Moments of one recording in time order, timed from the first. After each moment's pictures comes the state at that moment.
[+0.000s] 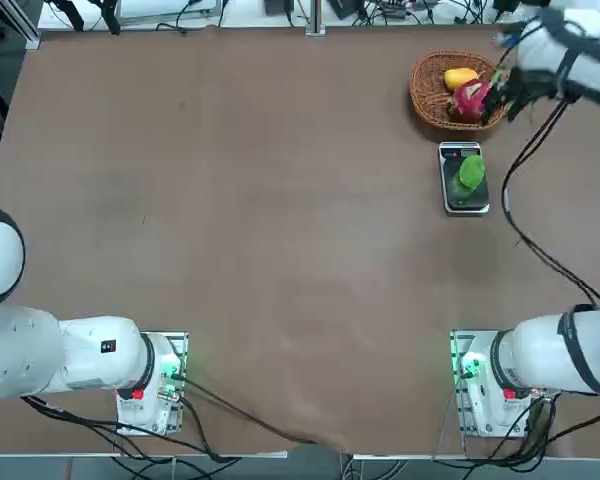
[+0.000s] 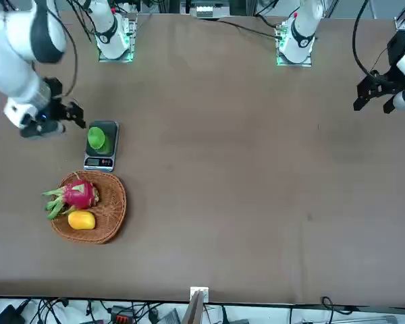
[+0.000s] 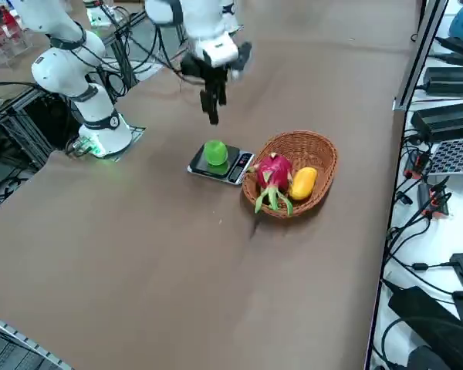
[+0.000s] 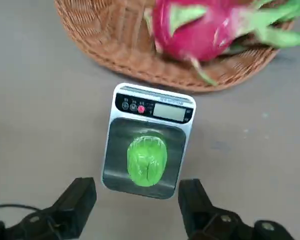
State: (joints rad) arm 0.03 -0.07 -0.03 -2.26 0.02 2.14 -0.18
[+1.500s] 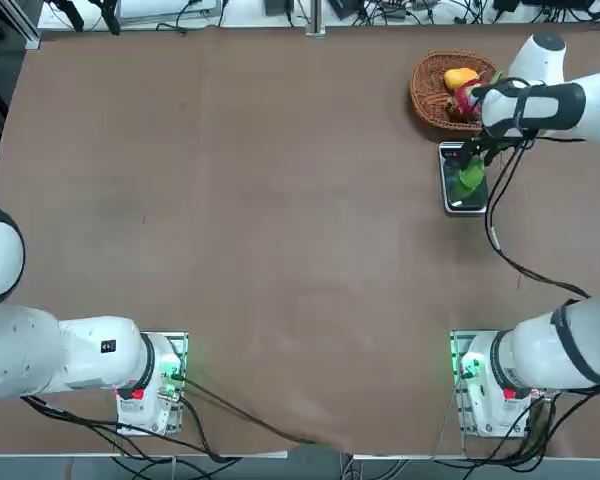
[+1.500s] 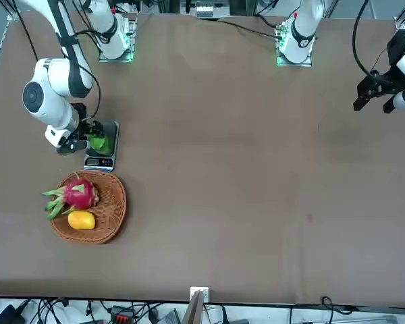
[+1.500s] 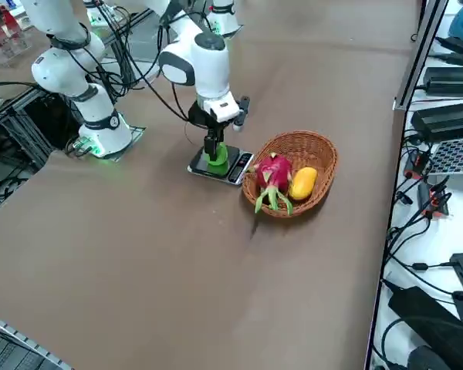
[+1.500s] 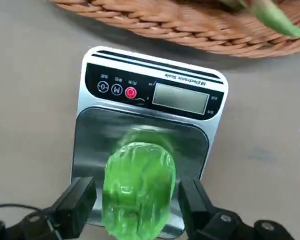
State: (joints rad) arm 0.03 0.15 -0.03 -2.37 0.02 2.40 -0.20
